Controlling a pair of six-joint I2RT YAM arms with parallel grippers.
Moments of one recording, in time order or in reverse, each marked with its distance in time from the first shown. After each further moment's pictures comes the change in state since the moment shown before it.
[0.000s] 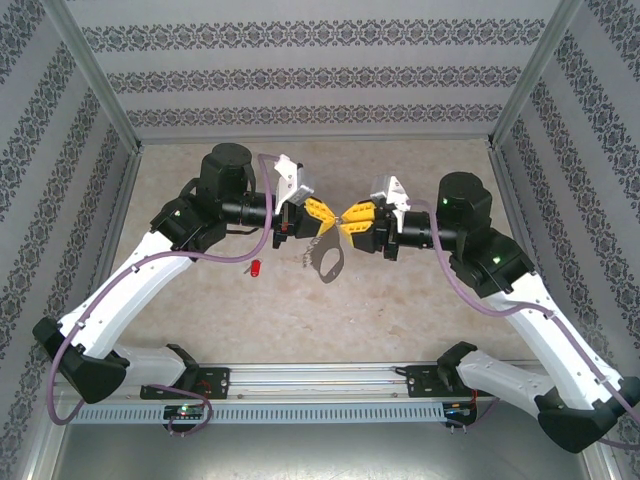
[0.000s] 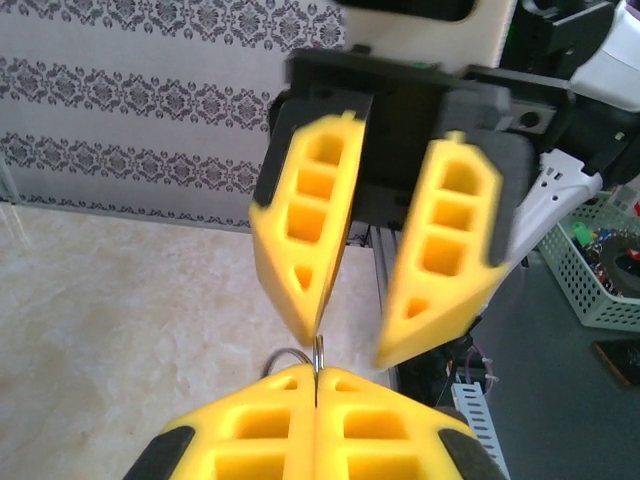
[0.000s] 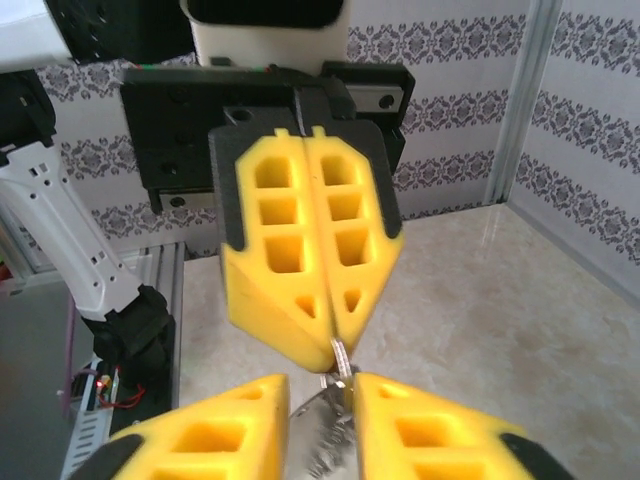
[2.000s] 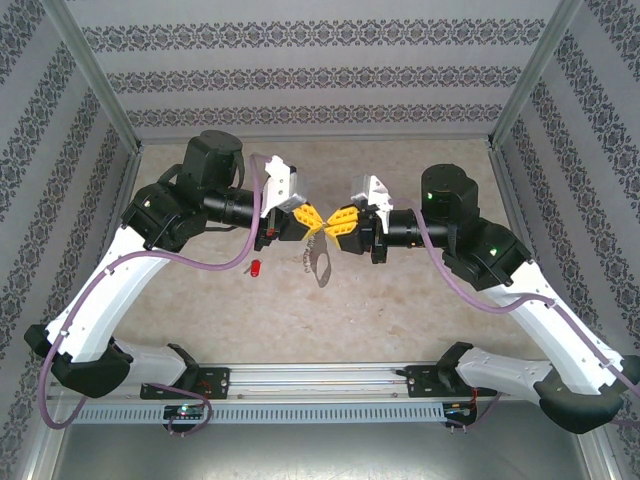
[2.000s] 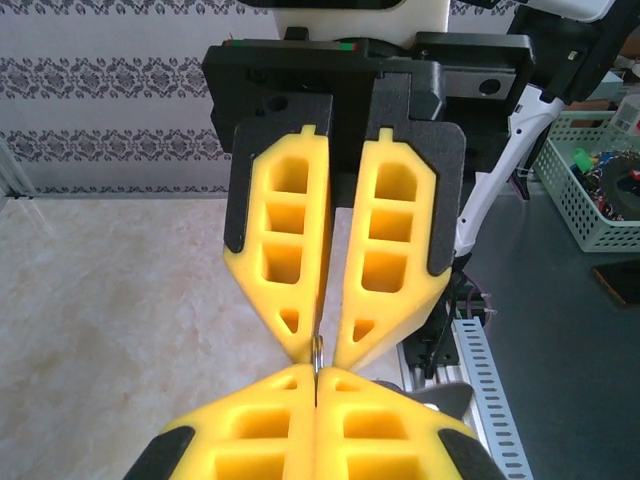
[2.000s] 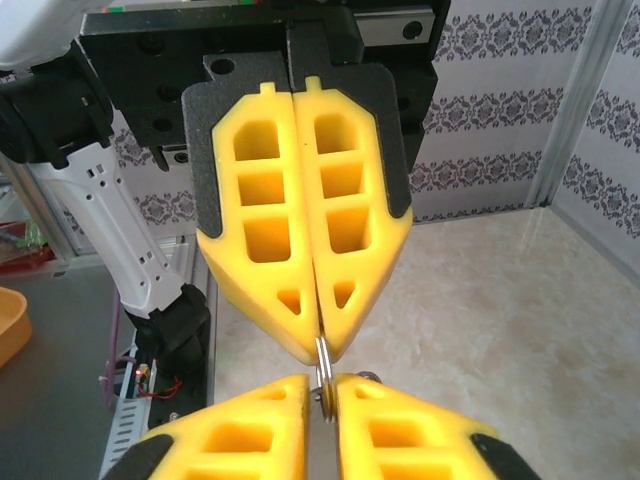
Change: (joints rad) left arm -0.016 0.038 0.298 -0.449 -0.048 0.268; right arm 0.139 0.099 0.163 -0.124 0.062 -0.030
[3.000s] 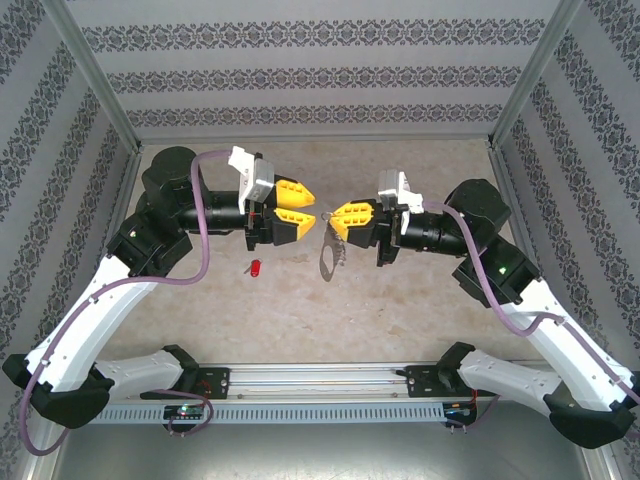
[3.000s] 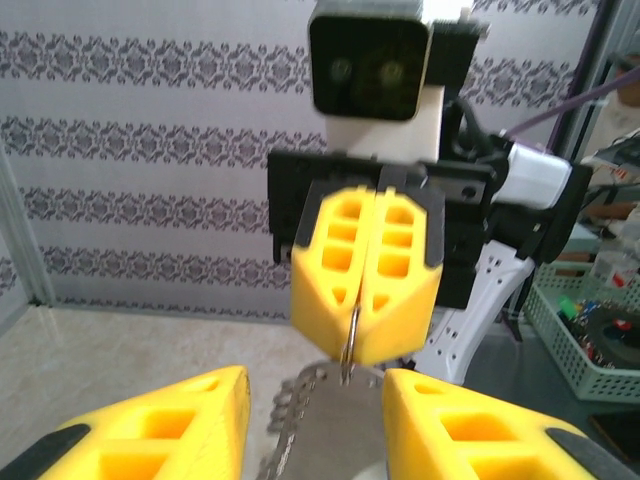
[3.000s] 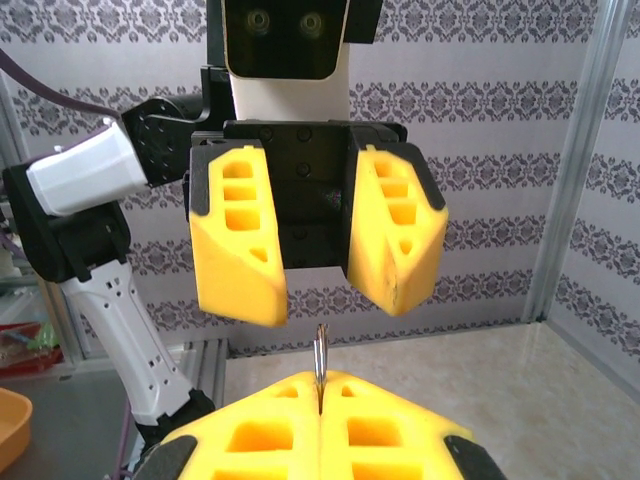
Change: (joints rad) left arm 0.032 -0.195 -0.277 0.576 0.058 -0.420; right arm 0.009 -0.112 -0.130 0.370 -0.016 0.206
